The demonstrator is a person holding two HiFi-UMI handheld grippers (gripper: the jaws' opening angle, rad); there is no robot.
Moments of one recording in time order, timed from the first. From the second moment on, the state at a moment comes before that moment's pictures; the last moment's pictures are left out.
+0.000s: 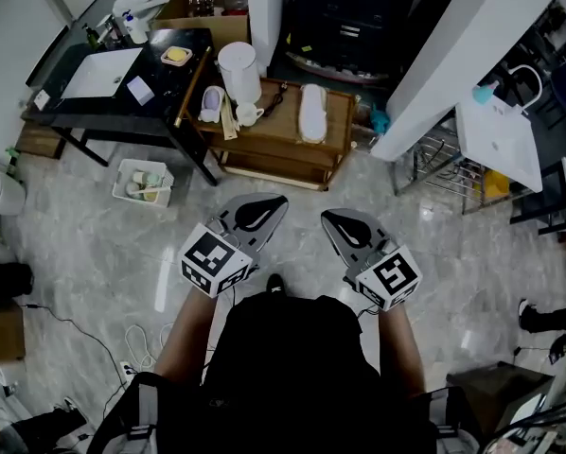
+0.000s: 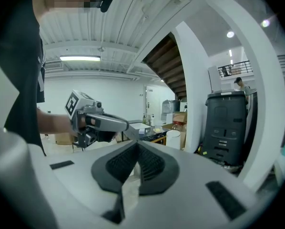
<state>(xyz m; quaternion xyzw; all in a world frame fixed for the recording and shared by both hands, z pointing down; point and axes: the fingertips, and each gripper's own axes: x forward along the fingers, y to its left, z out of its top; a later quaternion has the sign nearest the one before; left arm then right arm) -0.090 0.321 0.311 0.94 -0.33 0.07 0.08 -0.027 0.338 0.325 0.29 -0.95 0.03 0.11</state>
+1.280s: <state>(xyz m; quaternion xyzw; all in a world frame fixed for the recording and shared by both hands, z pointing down) -0.125 0.260 0.328 0.93 -0.33 0.08 0.10 -0.060 0.257 0.349 0.29 -0.94 0.02 0.15</state>
